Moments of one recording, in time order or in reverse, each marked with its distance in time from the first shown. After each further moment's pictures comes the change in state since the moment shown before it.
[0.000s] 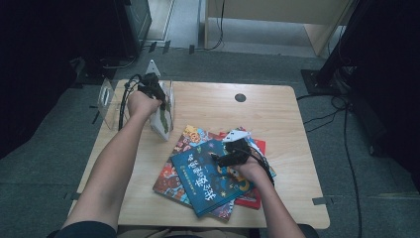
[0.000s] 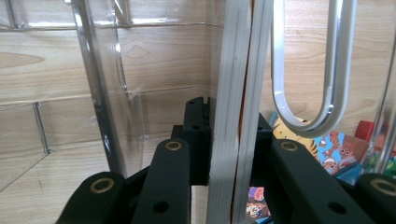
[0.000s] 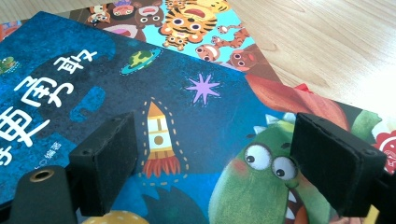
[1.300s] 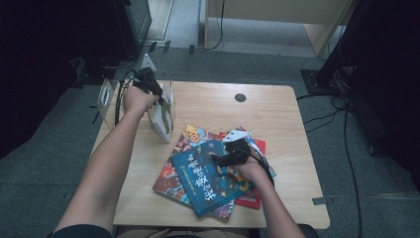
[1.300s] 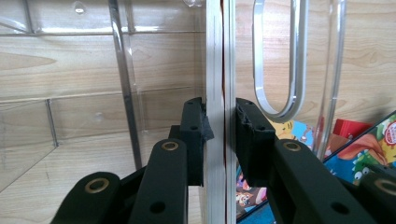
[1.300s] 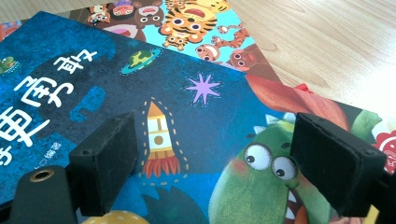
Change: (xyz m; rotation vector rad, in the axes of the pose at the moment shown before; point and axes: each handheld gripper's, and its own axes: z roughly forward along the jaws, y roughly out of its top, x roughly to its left) left arm 0.005 -0.002 -0.027 -0.026 -0.040 -0.009; right arm 0.000 0.000 0.000 0.001 -0.001 -0.001
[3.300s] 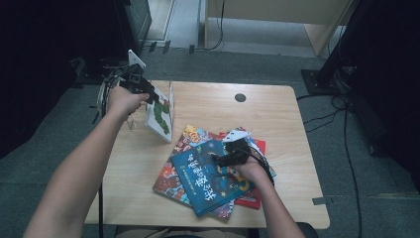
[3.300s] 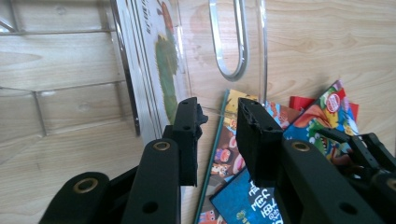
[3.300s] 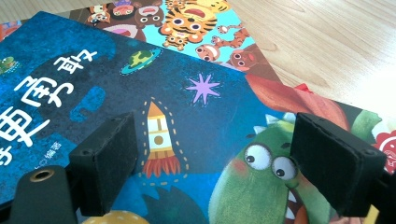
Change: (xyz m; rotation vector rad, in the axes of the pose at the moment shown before) left arm 0.018 -0.029 -0.038 -0.058 -0.177 0.057; right arm 0.000 0.000 0.000 0.001 0.000 0.000
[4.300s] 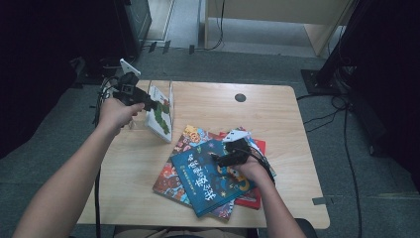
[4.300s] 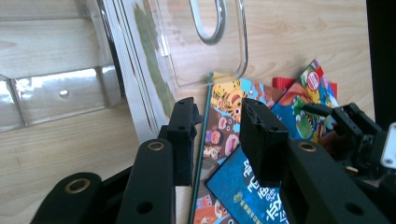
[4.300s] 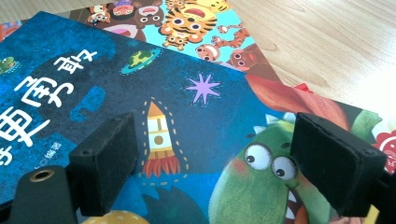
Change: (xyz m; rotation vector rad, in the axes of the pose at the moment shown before) left arm 0.007 -0.038 -0.008 -0.054 -0.085 0.079; right arm 0.000 0.000 0.000 0.001 0.001 0.001
